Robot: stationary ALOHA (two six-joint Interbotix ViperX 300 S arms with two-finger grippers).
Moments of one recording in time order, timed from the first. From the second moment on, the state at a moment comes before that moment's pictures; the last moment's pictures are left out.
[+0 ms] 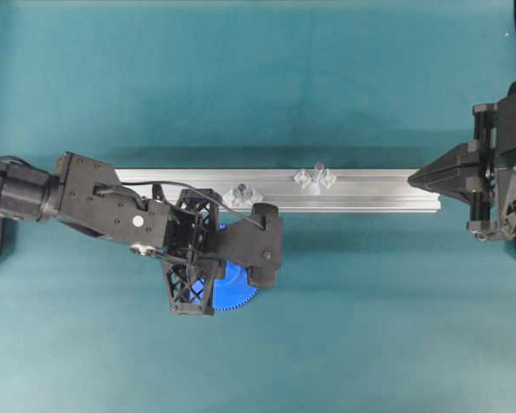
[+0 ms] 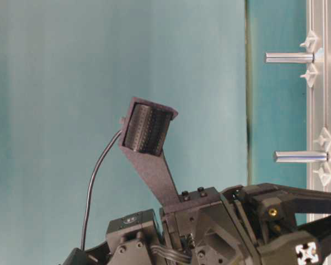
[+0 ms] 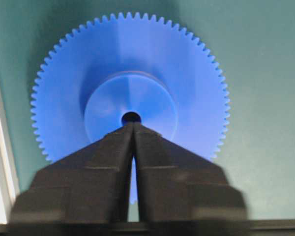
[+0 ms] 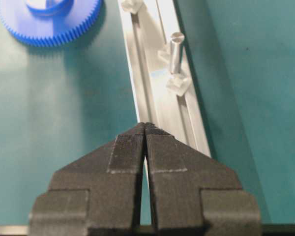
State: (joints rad) left arm -0.14 0.16 0.39 0.02 0.64 -0.10; right arm -0.12 -0.81 1.18 0.04 0.21 0.06
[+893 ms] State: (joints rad) left arm -0.13 0.19 0.36 0.02 0.65 -0.17; right arm -0.12 -0.87 1.21 0.04 0.21 0.06
